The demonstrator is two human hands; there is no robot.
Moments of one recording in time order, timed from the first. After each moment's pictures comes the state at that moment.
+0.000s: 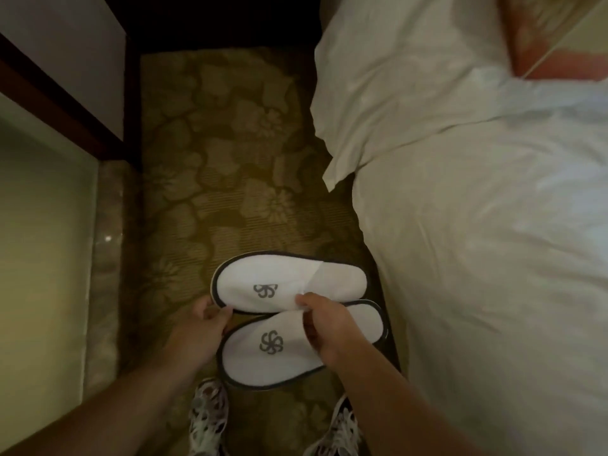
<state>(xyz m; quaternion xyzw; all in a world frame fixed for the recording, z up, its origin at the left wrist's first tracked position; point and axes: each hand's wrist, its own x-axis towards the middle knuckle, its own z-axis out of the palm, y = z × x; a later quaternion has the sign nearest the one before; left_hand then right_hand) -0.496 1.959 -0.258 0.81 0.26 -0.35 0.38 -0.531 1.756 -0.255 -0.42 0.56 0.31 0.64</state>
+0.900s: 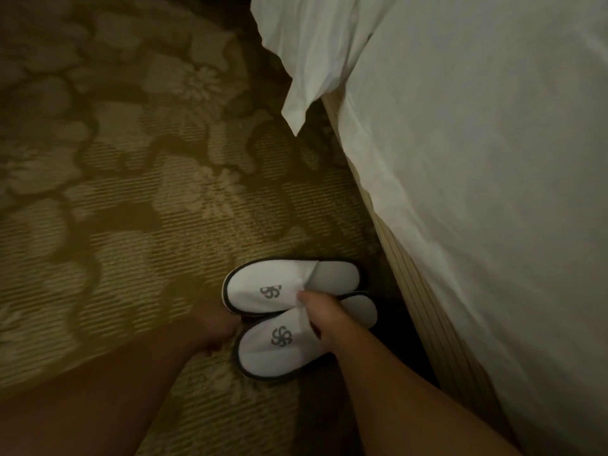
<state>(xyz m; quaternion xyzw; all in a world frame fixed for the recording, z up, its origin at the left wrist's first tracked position) -0.429 1.858 -0.648 0.84 0.06 -0.50 0.19 -0.494 1.671 -0.640 -0.58 0.52 0.29 0.56</state>
